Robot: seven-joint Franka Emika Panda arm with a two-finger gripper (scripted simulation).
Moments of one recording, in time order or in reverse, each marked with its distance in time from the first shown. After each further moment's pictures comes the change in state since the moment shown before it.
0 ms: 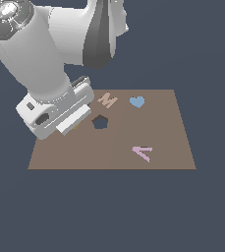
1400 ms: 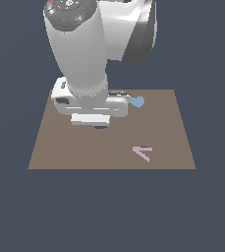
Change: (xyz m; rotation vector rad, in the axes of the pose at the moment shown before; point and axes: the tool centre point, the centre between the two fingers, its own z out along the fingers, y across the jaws) arm 0.053 -0.063 -0.005 0.001 0.001 0.868
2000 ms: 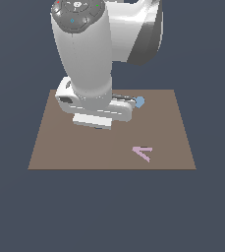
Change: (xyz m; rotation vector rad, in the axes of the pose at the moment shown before) arm 0.005 -0.011 -0.001 0.000 0.000 0.121
